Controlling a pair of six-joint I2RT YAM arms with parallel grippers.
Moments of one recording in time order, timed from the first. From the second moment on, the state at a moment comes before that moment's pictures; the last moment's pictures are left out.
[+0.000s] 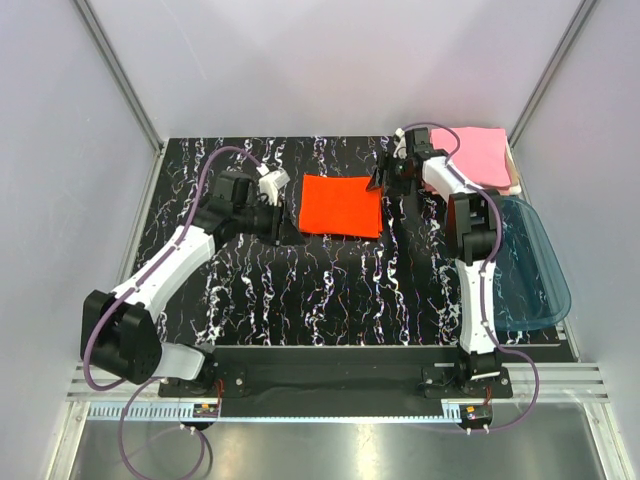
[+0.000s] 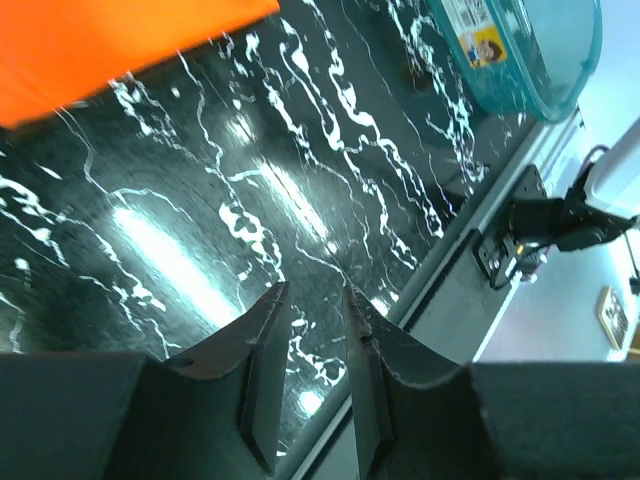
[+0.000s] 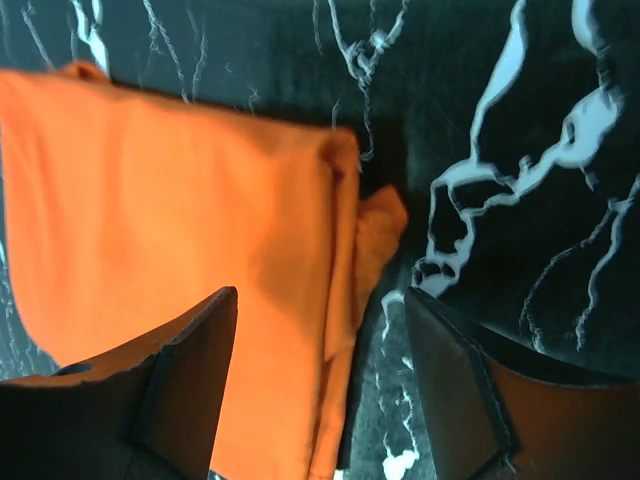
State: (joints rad) left arm -0.36 1.36 1.08 -0.45 0.70 -0.24; right arm 0.17 2.39 1.96 -0.52 -0.41 0.32
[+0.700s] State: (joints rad) left arm -0.35 1.36 1.07 -0.39 0.74 -0.24; right arm 0.16 2.52 2.11 -0.54 -0.55 0.28
